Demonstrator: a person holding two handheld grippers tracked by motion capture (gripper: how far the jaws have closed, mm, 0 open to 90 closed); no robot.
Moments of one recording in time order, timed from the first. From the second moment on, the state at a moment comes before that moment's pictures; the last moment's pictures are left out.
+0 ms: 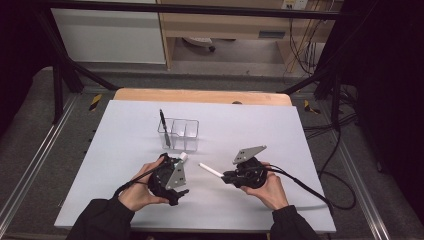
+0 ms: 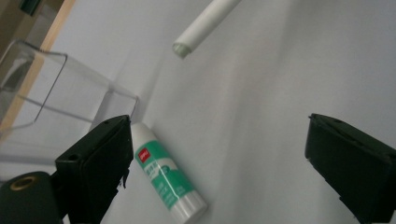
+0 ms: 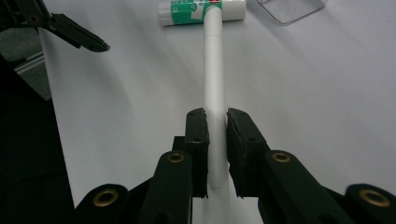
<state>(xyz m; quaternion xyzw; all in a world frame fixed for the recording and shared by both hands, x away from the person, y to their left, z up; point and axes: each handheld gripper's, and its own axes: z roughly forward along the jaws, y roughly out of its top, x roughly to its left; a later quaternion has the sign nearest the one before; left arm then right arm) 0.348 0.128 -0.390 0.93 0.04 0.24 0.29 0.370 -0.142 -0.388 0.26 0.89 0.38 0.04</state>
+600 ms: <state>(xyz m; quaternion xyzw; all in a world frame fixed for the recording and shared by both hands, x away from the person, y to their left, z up) 0.348 0.099 -0.387 0.92 -0.07 0.30 0.26 0.372 -0.125 -0.378 0.27 0.90 0.35 0.02</state>
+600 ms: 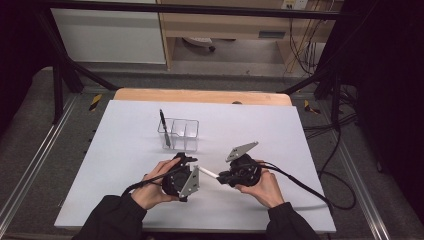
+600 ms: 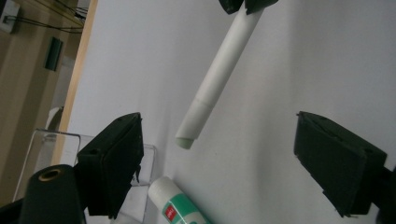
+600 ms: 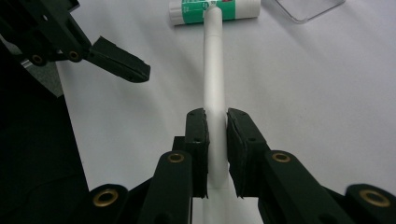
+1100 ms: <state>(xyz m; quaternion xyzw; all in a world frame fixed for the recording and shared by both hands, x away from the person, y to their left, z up) 0.346 0.080 -0.402 0.89 -0.16 0.35 0.24 0.374 -0.112 -0.373 0.27 0.90 0.33 0.01</state>
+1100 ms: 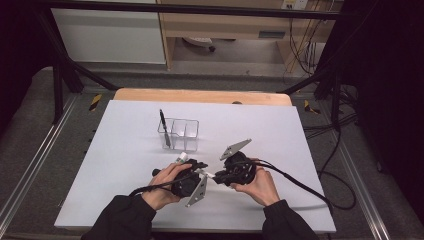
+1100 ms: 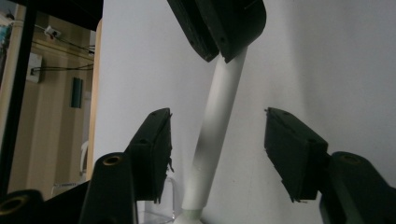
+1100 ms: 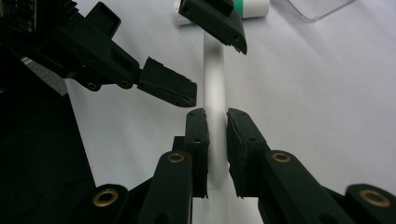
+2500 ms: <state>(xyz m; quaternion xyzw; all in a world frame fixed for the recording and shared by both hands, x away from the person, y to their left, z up) 0.336 0.068 -0.408 0.87 -0.22 0.38 0.21 0.373 -0.113 -0.372 0.30 0.89 0.34 0.00</state>
